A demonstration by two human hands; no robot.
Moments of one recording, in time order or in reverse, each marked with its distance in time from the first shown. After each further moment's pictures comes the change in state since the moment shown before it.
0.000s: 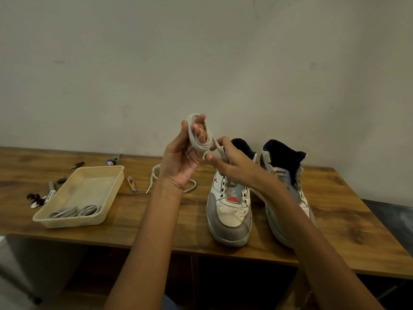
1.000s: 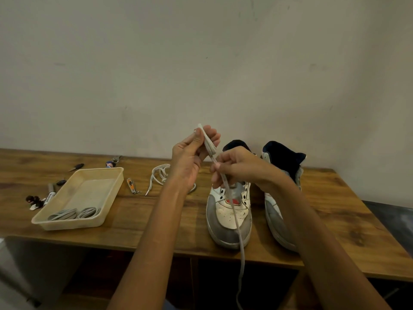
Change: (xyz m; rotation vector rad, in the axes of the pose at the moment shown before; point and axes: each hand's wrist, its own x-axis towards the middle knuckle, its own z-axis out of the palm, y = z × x) left_hand 0.013 -0.019 -0.006 0.667 0.407 0.307; right_hand -0.006 -0.010 -0.016 0.235 -0.163 0.282
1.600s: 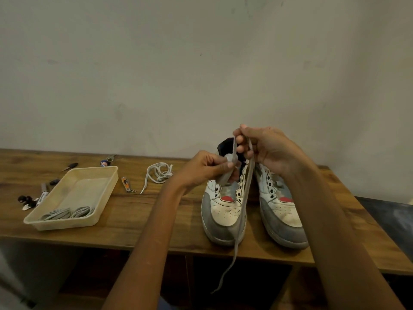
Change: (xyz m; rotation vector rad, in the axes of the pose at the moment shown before) left_hand -0.011 -0.009 0.002 0.689 -0.522 -0.211; right_hand -0.019 -0.009 -0.038 0.599 0.347 0.017
